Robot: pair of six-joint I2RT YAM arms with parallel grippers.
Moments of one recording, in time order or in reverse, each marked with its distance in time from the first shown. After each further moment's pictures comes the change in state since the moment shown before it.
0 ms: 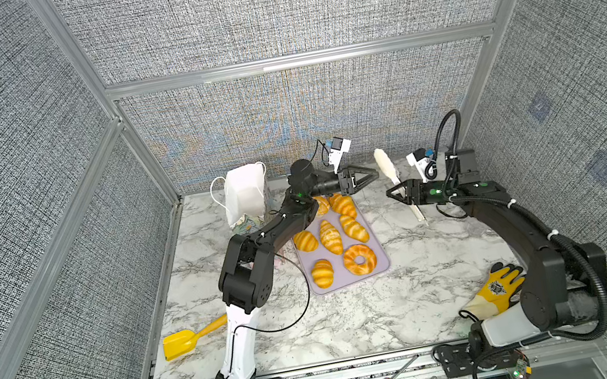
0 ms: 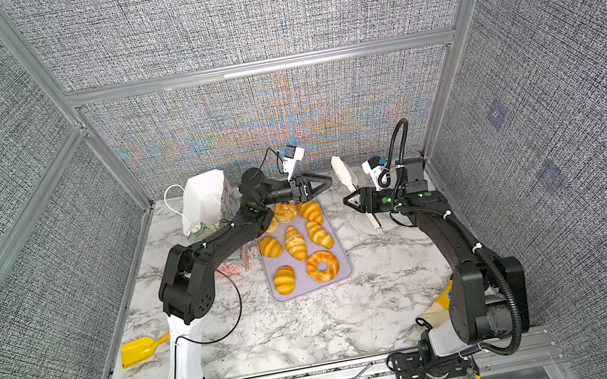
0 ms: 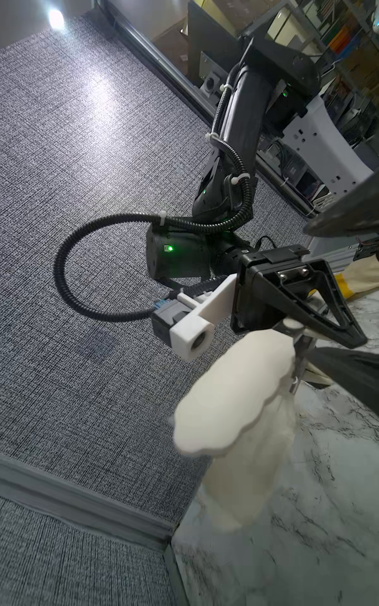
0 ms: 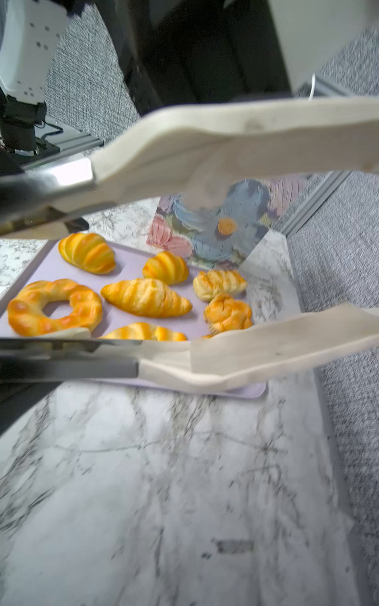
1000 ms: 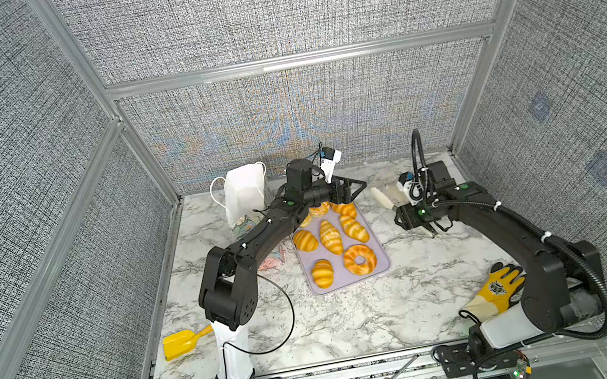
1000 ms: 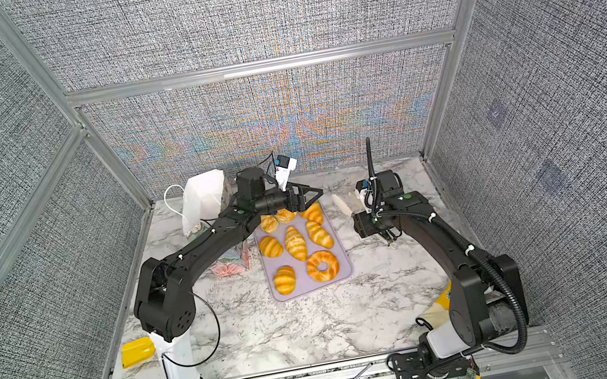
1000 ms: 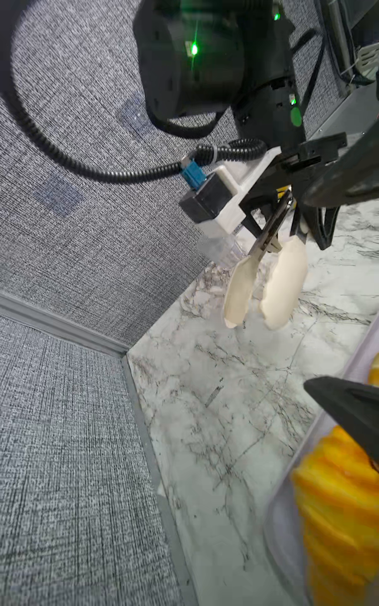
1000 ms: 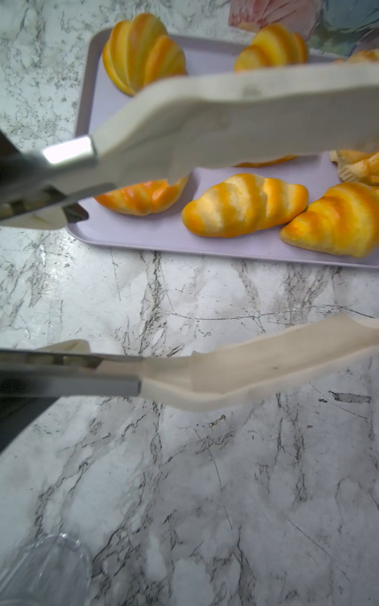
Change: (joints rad) left arm 0.011 -0.212 -0.146 -0.657 -0.397 0.515; right arm 0.207 0.000 0.030 -0.356 0.655 -0.252
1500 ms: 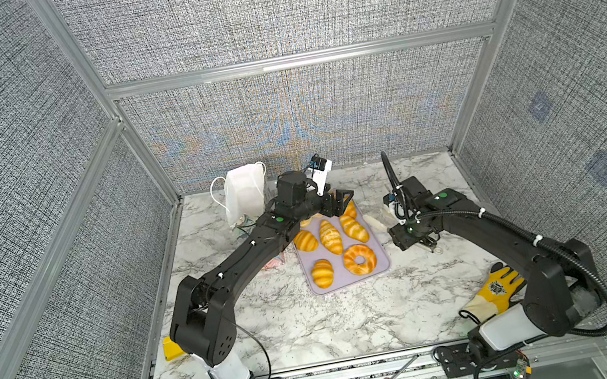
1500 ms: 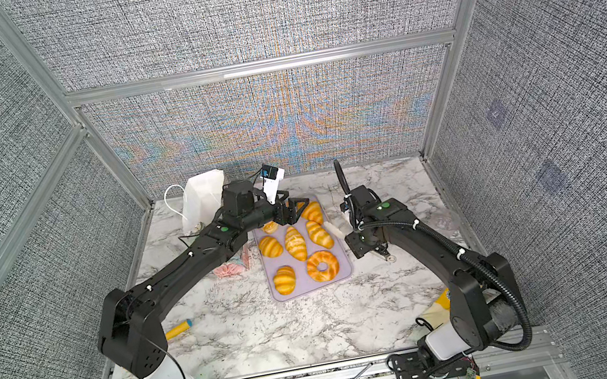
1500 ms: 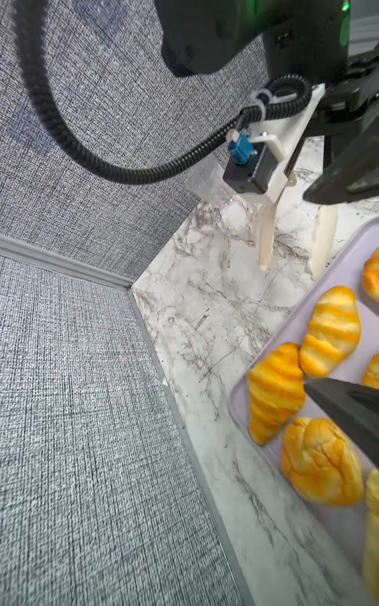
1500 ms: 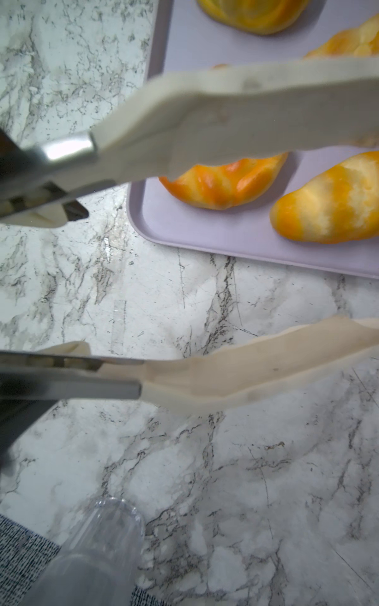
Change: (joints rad) left arm -0.036 -0.277 -0.238 -0.072 -0.335 0.187; right arm 0.185 0.005 -0.002 -0.188 0.237 0.003
